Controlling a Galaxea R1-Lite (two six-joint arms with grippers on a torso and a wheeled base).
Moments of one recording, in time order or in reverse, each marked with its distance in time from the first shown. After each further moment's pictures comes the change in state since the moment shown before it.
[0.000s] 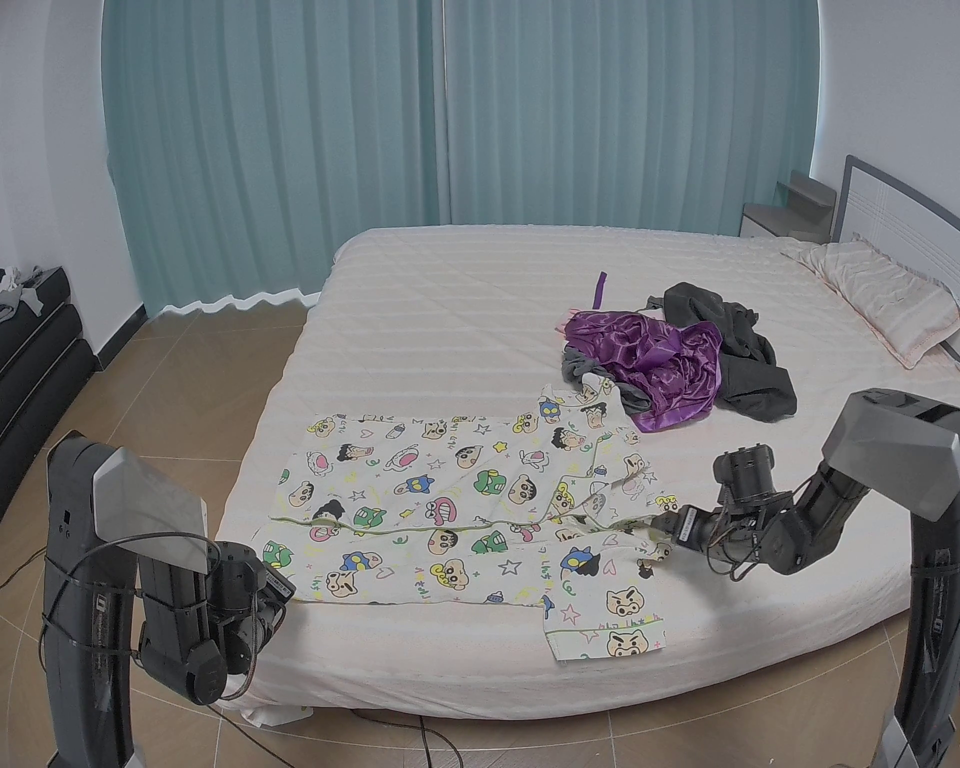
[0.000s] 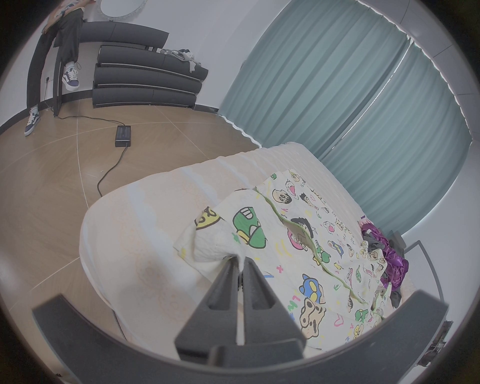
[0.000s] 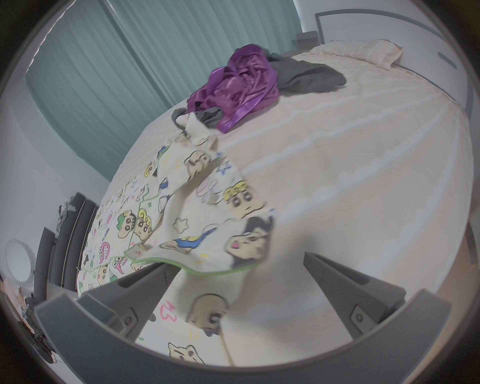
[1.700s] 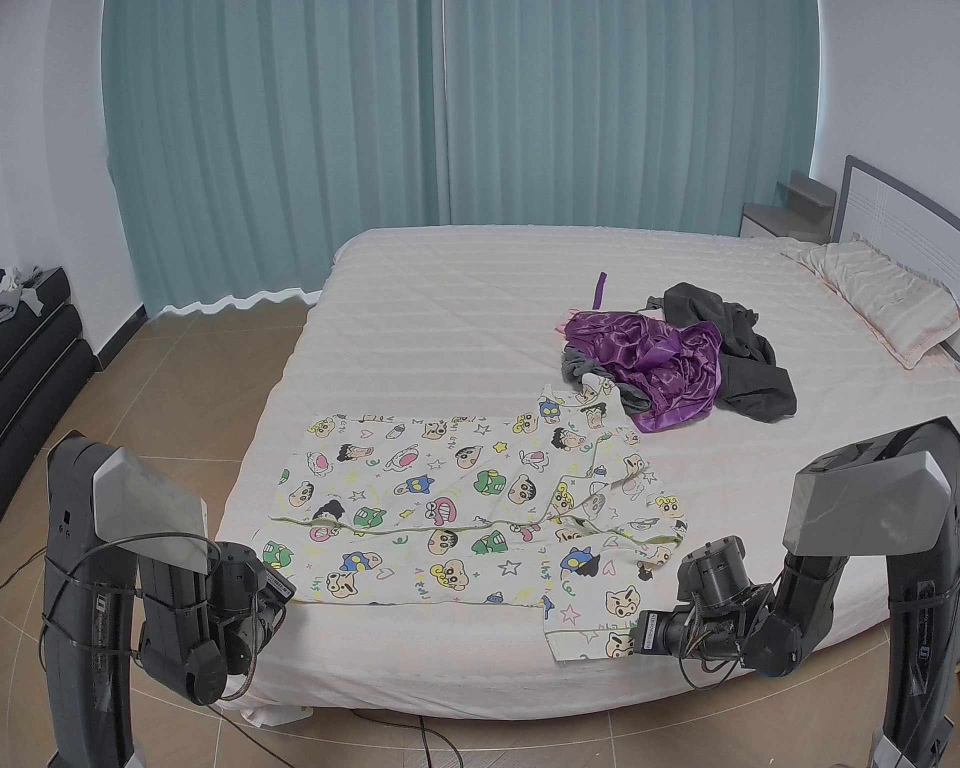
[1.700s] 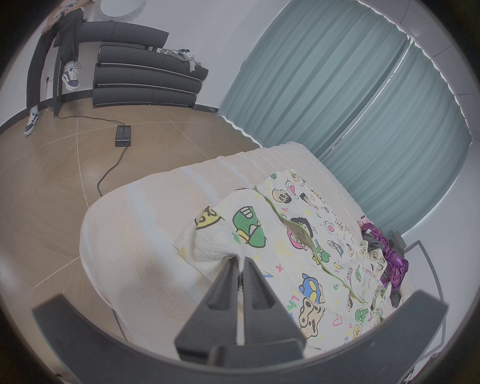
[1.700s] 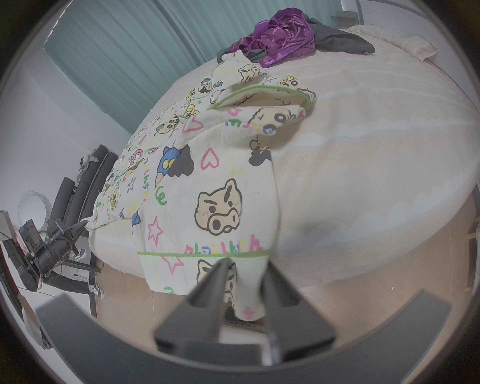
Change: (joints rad) left arm -0.002 0.000 0.001 0.000 0.000 -0.002; right arm 0.231 0.008 0.406 -0.300 0.078 0.007
